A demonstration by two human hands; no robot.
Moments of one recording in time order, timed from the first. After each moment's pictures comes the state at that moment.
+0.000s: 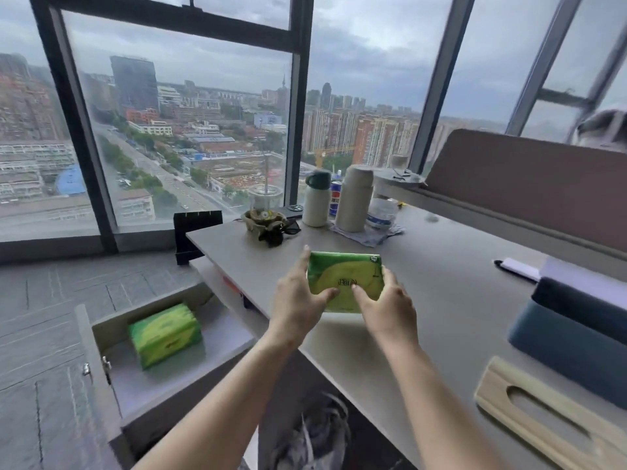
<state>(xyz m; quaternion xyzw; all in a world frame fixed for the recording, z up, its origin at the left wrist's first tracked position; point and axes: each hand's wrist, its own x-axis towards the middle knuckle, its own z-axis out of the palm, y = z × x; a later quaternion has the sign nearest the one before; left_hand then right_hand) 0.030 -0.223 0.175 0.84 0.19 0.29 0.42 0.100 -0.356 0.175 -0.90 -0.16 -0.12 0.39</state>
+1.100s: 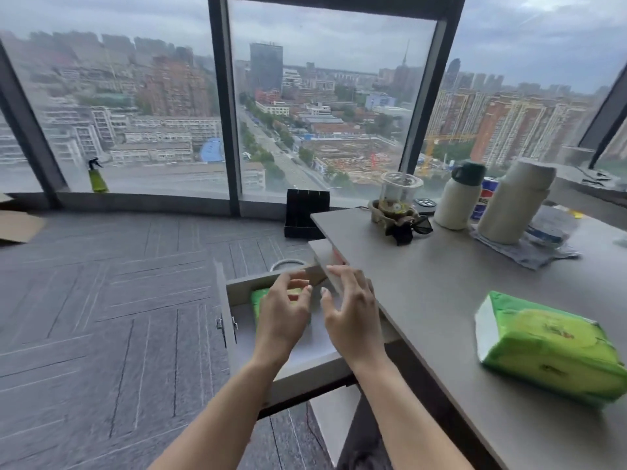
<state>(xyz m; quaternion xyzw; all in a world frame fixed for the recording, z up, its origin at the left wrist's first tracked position) -0.085 -0.080 0.120 0.71 0.37 0.40 0.44 0.003 -0.161 0.131 -0.76 -0.47 -0.06 0.45</state>
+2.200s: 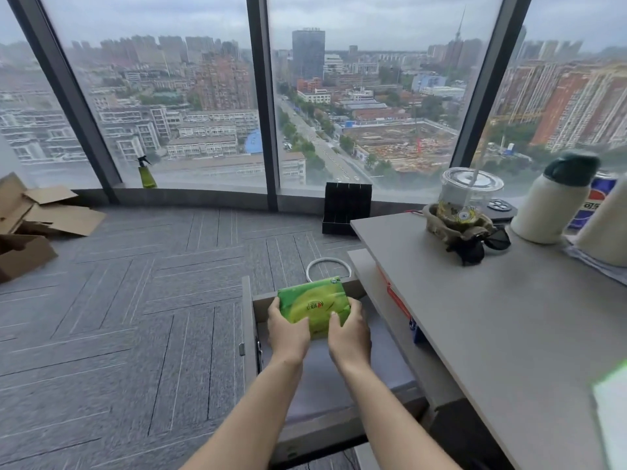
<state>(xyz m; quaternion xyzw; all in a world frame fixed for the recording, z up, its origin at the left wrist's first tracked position) -0.050 0.038 0.013 0.49 0.57 0.36 0.55 0.029 -0.025 0.029 -0.81 -0.31 0.18 0.47</state>
